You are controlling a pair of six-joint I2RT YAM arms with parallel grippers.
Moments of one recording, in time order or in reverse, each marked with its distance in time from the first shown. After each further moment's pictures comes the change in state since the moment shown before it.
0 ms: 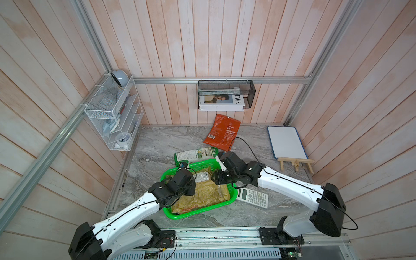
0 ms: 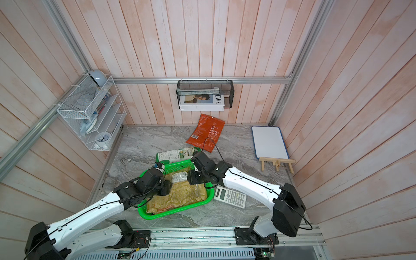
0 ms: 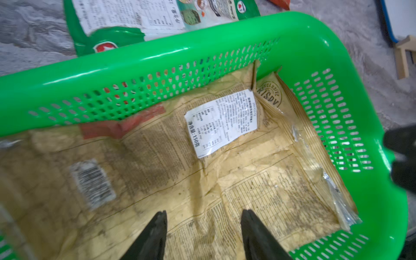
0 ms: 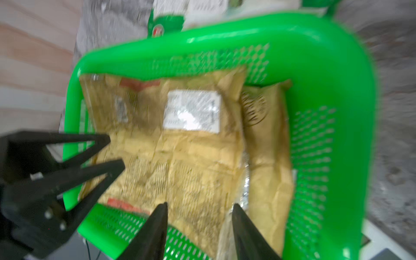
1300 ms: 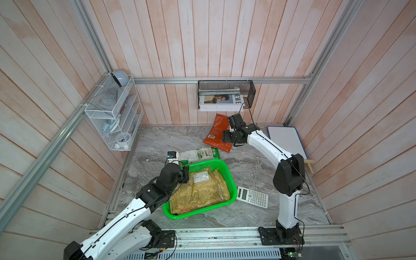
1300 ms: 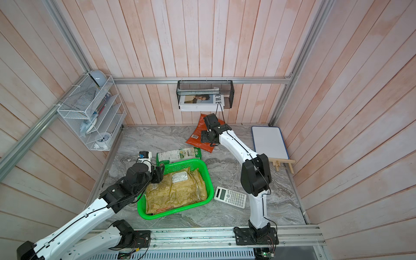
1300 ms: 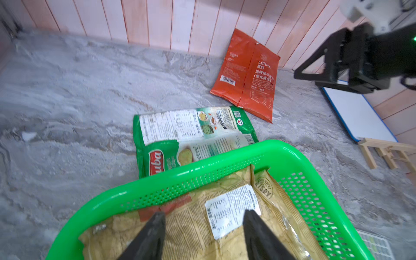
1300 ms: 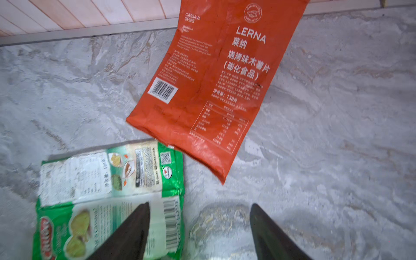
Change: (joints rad) left arm 0.120 -0.092 0.022 0.262 -0.156 0.194; right arm -0.480 0.610 0.799 -0.170 0.214 -0.243
